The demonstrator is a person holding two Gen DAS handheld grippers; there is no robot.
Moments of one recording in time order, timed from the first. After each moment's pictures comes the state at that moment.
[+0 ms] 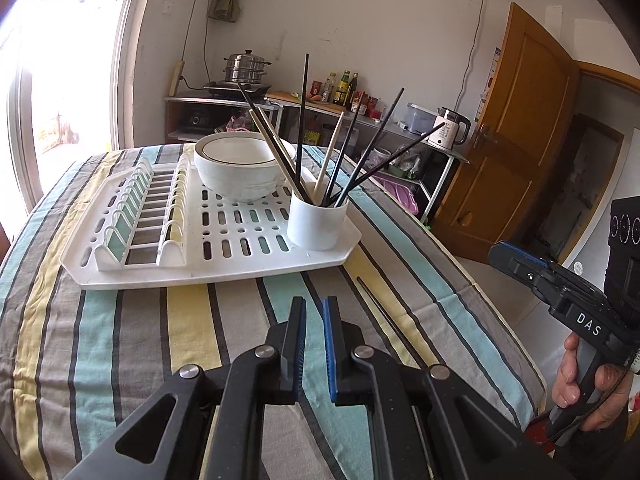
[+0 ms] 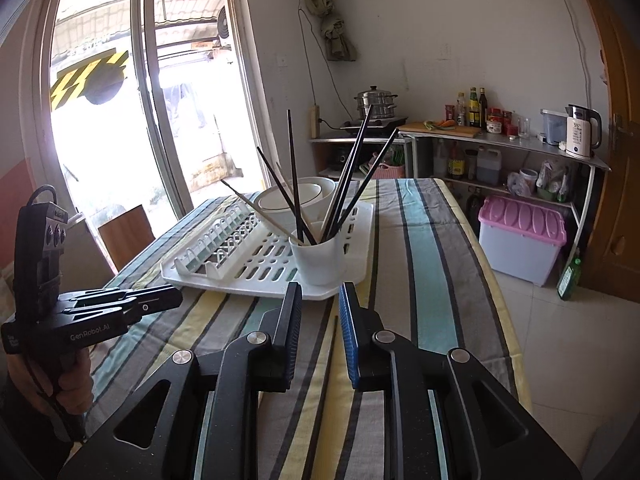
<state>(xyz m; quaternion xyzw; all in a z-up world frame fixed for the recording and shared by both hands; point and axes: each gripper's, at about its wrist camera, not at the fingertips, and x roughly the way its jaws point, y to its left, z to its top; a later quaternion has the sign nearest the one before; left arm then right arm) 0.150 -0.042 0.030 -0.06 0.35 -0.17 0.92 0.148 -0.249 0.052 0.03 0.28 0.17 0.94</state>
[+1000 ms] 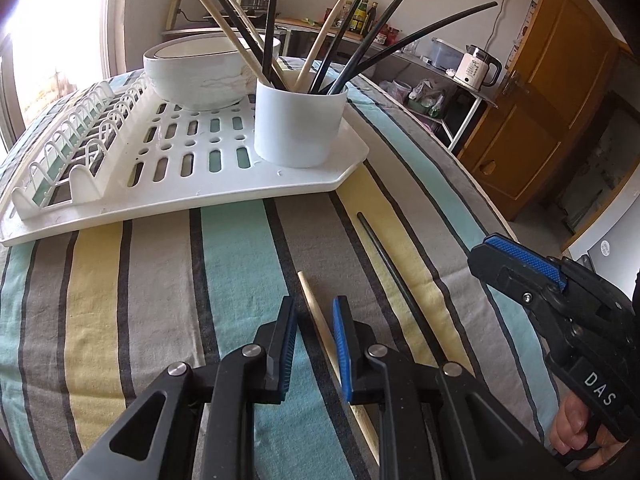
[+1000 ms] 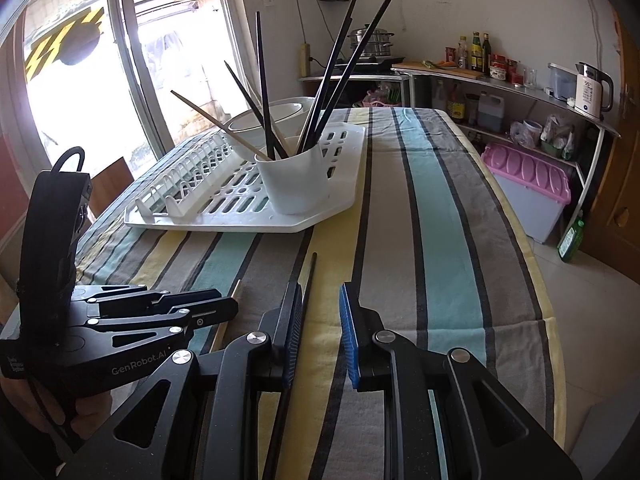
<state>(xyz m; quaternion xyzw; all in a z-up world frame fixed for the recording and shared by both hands) 0.212 -0.108 -0.044 -0.05 0.47 -0.14 0.87 0.188 -0.251 -0.007 0.02 0.38 0.16 0.91</state>
